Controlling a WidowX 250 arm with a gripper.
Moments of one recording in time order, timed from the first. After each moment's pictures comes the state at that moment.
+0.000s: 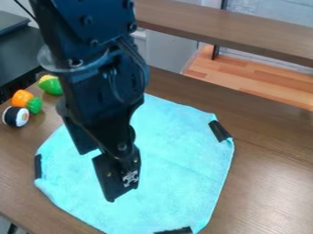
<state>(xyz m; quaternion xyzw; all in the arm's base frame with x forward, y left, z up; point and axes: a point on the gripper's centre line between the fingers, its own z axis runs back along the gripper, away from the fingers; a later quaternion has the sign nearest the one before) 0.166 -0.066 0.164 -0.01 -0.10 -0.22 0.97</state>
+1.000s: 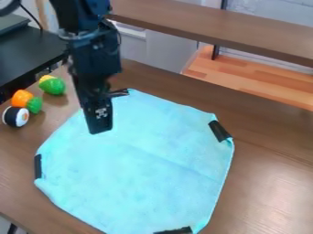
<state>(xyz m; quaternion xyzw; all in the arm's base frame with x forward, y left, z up) 0.251 0.028 0.120 -0.01 -0.05 -0.32 0.95</state>
